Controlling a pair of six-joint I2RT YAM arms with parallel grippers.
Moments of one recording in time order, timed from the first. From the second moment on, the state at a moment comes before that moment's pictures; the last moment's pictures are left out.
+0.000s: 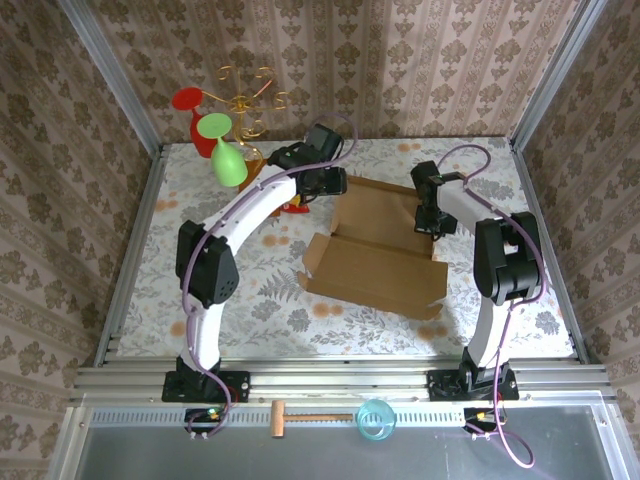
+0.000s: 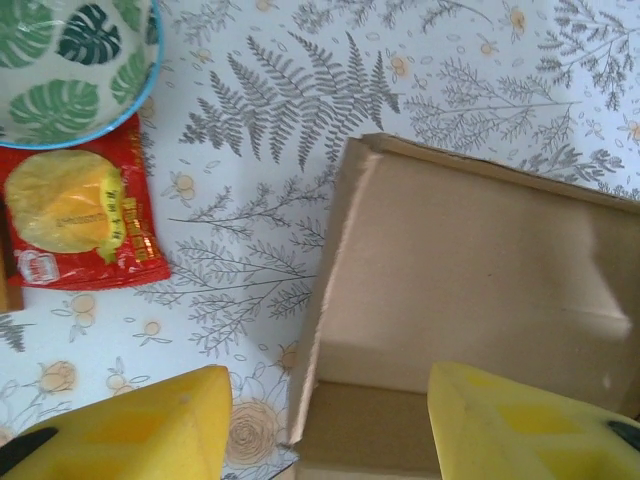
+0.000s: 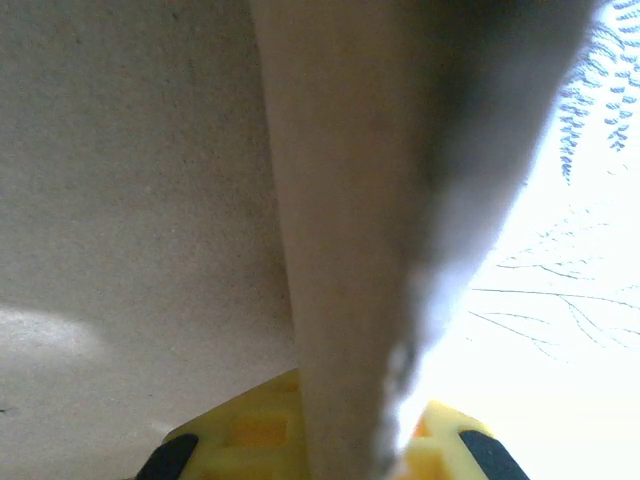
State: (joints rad) left arm -0.68 2.03 1.98 -0.88 -0.10 -0.55; right arm 0.14 1.92 1.40 -0.92 0.29 0.50
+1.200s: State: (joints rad) left arm -0.80 1.85 1.70 -1.11 -0.08 -1.10; right arm 0.08 1.87 1.34 -0.97 0.12 1.04
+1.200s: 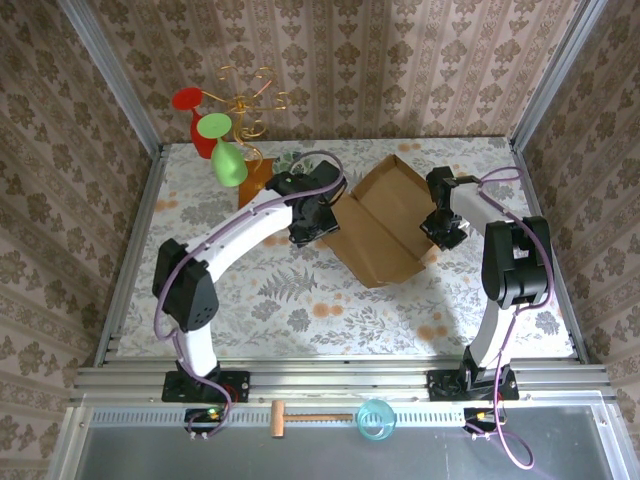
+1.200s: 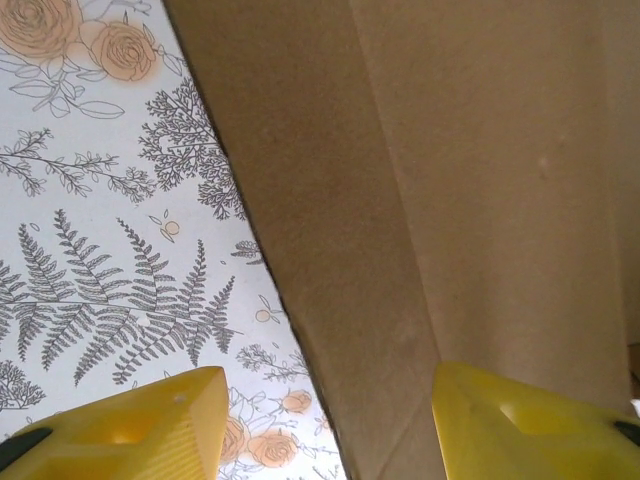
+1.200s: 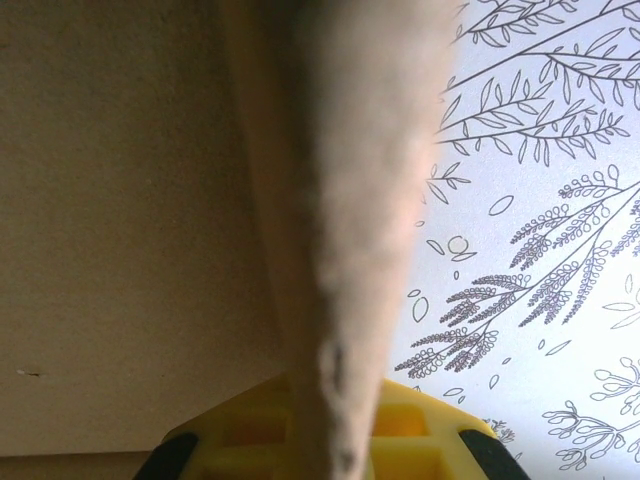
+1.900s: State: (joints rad) left arm -0.80 1.95 1.92 -1.20 -0.29 -0.85; right arm 0.12 1.70 1.29 -0.94 -0.01 1.03
